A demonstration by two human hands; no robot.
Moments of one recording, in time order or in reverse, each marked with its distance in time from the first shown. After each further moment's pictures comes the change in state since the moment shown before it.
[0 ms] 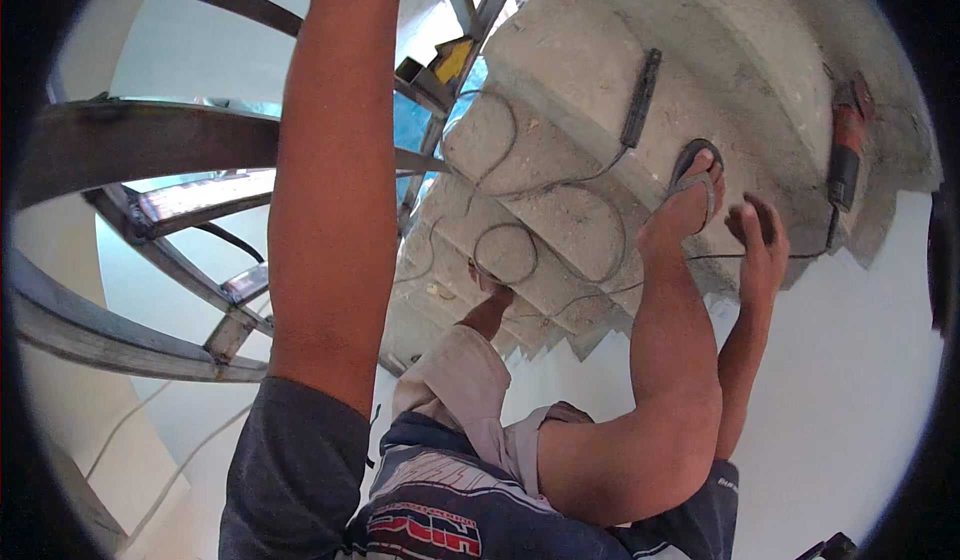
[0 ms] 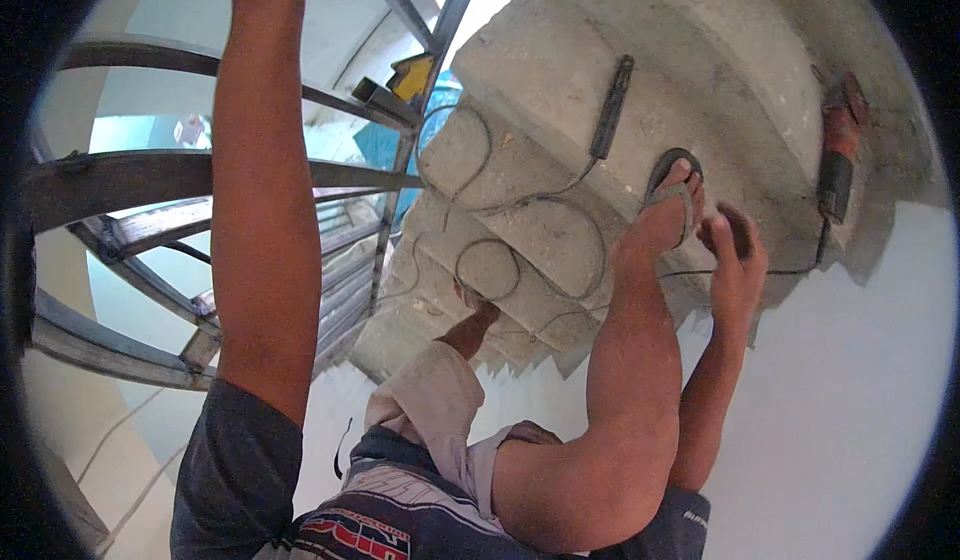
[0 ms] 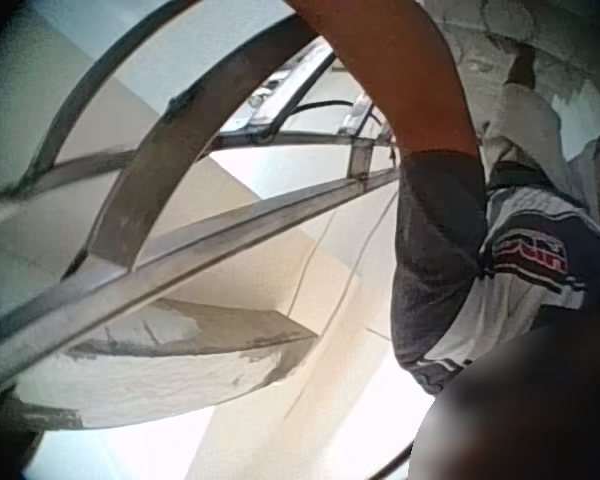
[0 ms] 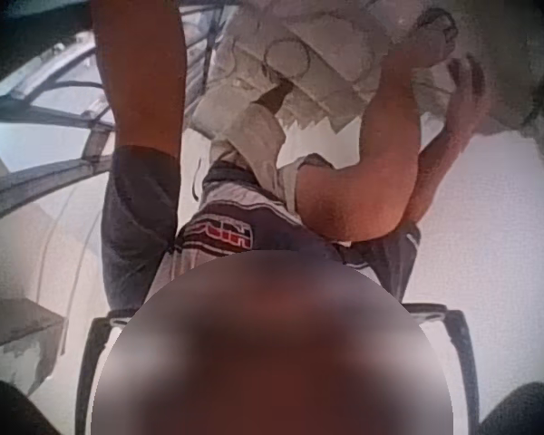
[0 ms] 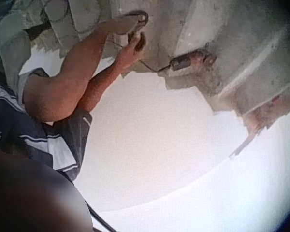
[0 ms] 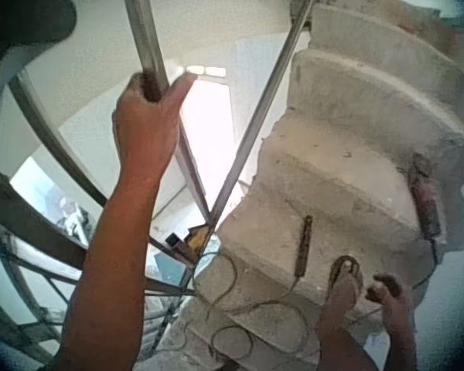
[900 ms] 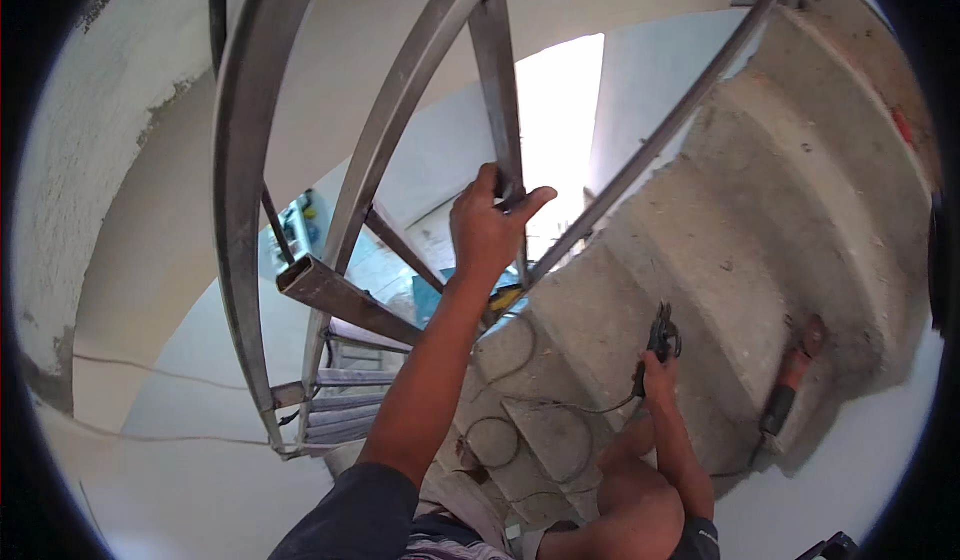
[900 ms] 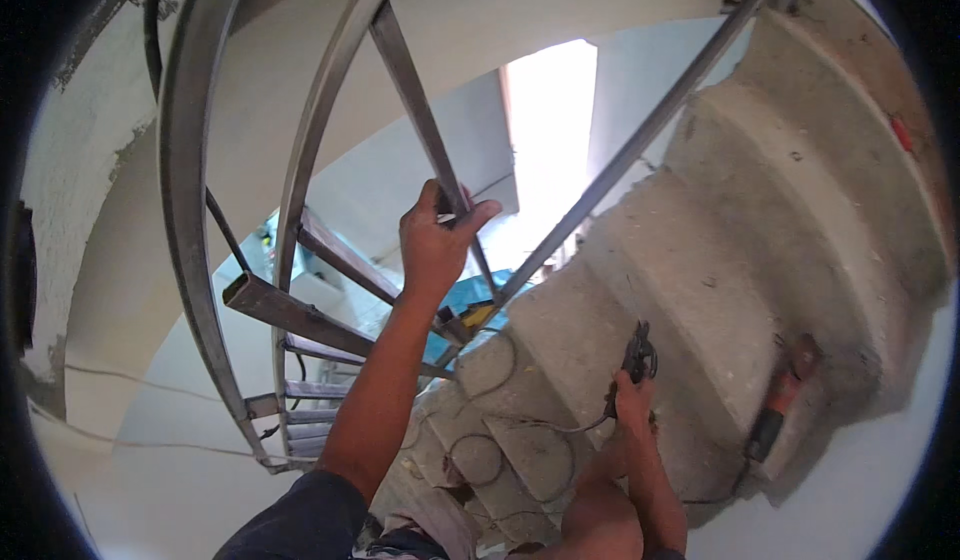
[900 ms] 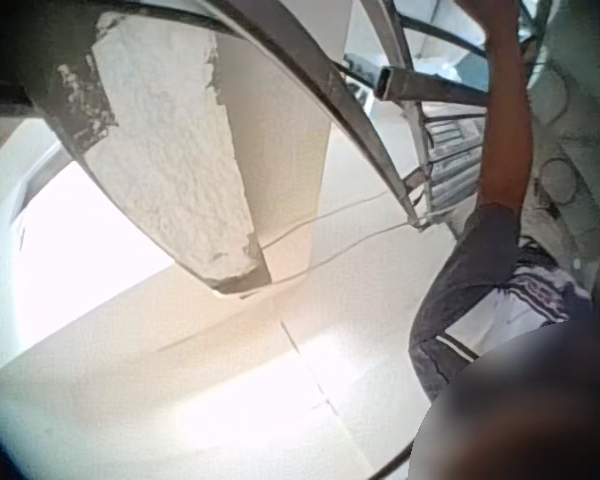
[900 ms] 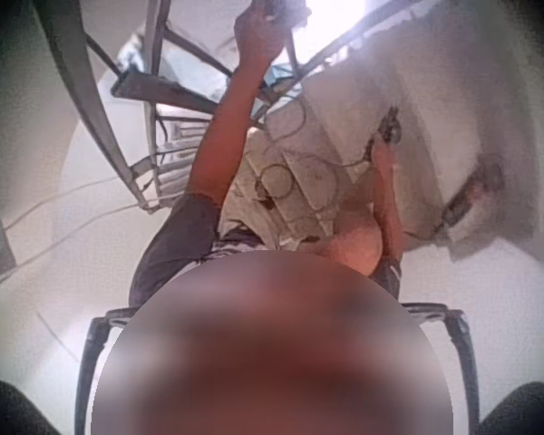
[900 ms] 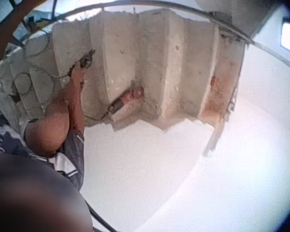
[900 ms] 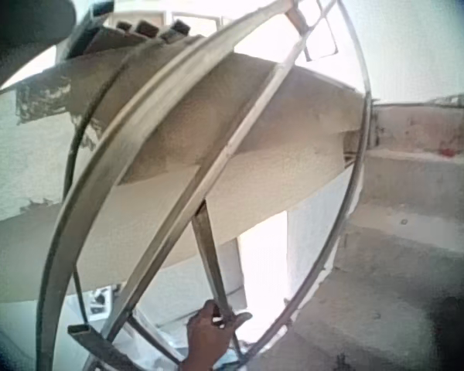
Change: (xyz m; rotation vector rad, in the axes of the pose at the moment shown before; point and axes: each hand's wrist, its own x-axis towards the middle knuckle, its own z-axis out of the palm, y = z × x) left_hand 0.013 -0.015 0.006 0.611 0.502 0.467; right_hand 0.151 0.028 0.125 0.259 -0.409 0.148
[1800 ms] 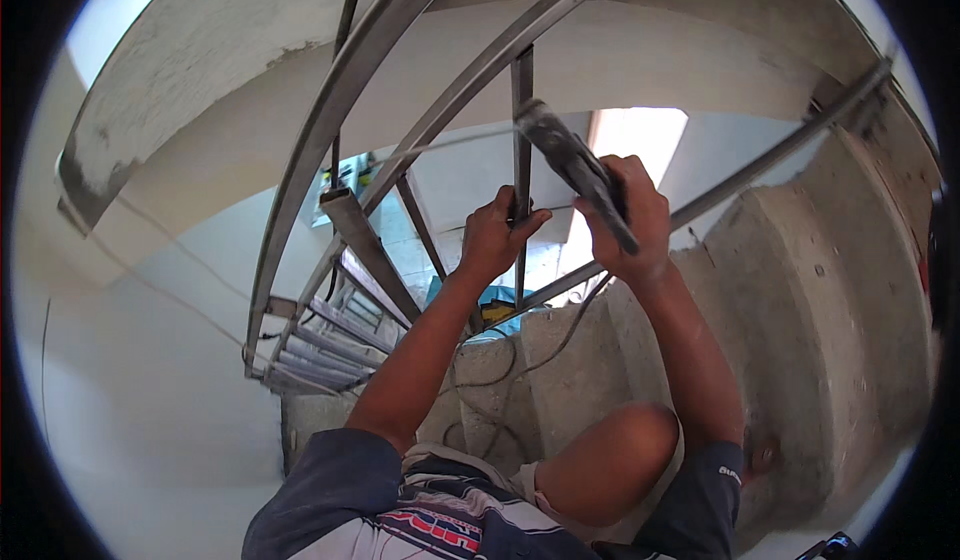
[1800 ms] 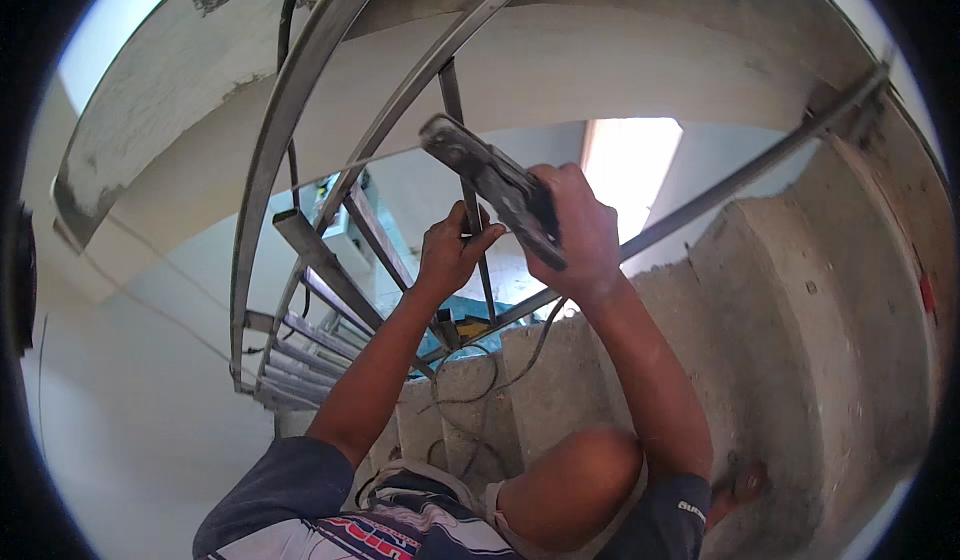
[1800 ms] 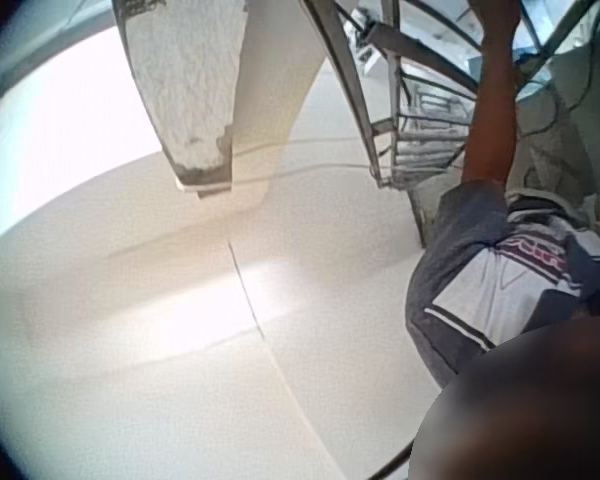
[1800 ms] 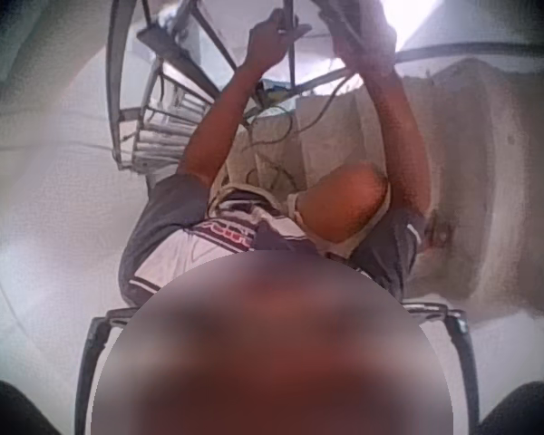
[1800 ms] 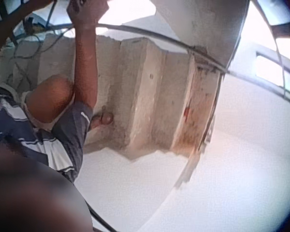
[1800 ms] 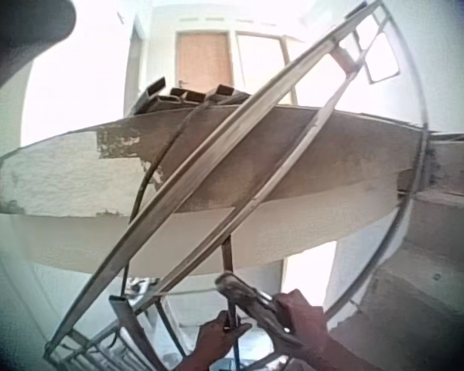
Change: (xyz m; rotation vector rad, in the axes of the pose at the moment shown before) left_hand -0.010 0.002 0.007 0.140 0.052 -0.091; right_hand -0.025 -0.384 0.189 -0.260 -0.569 -1.695
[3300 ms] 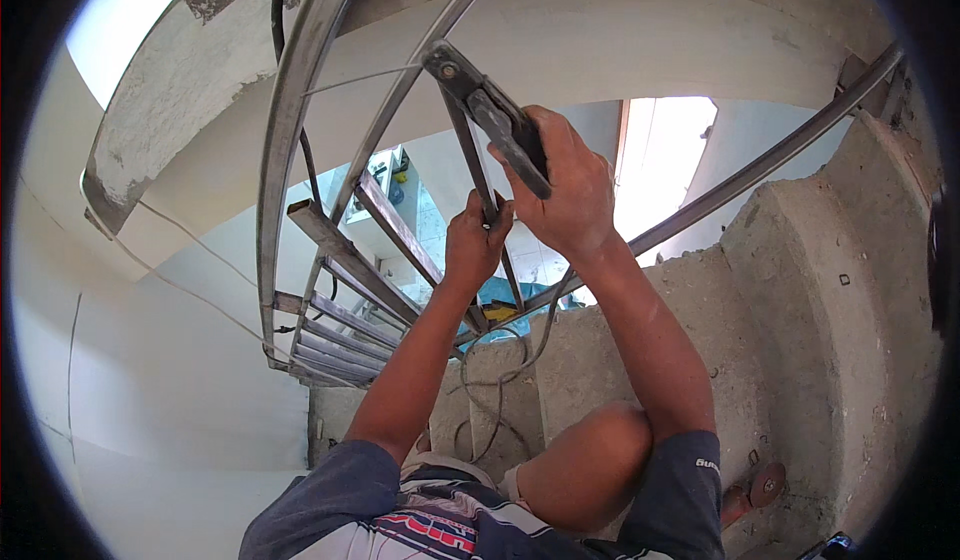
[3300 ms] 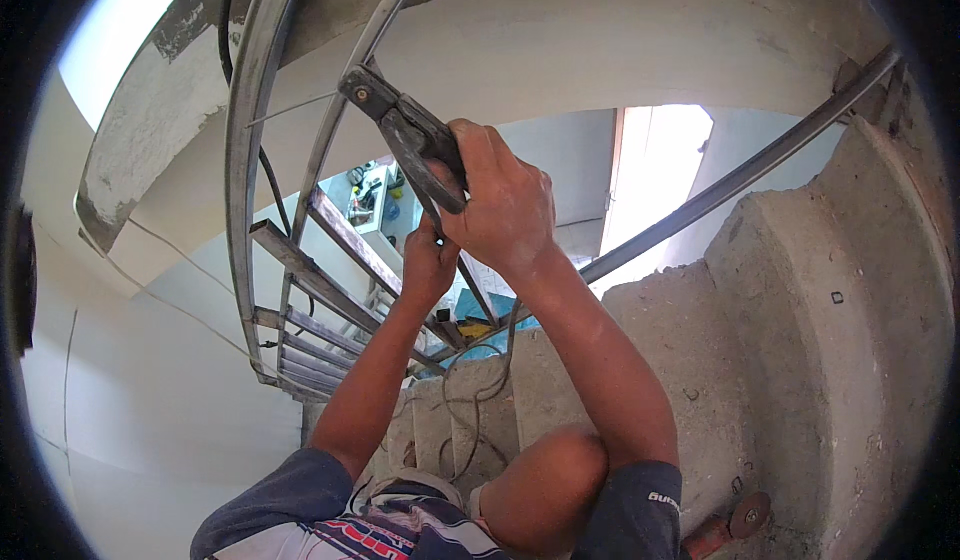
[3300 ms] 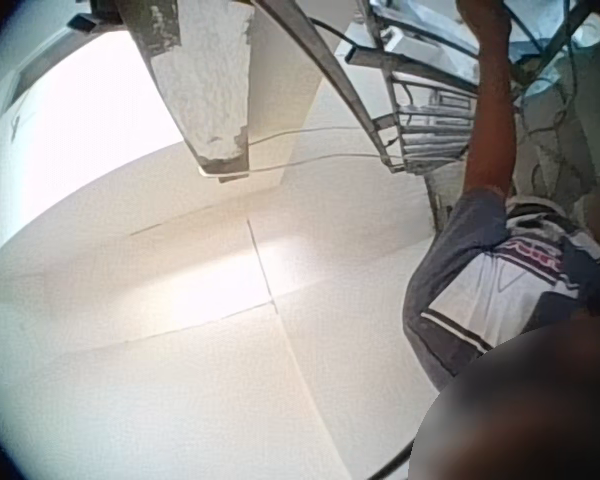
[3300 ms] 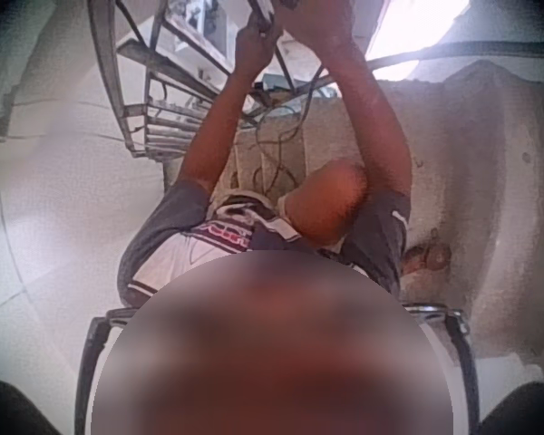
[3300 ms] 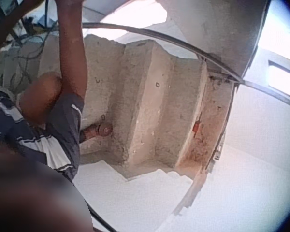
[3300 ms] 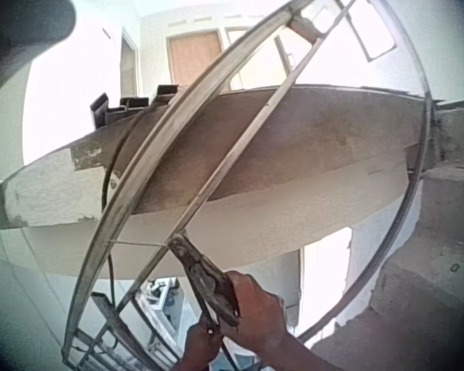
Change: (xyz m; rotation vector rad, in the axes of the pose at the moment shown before) left_hand -0.005 0.019 0.023 0.150 0.202 -0.004; right_hand 0.023 0.024 0.022 0.103 0.156 -0.001
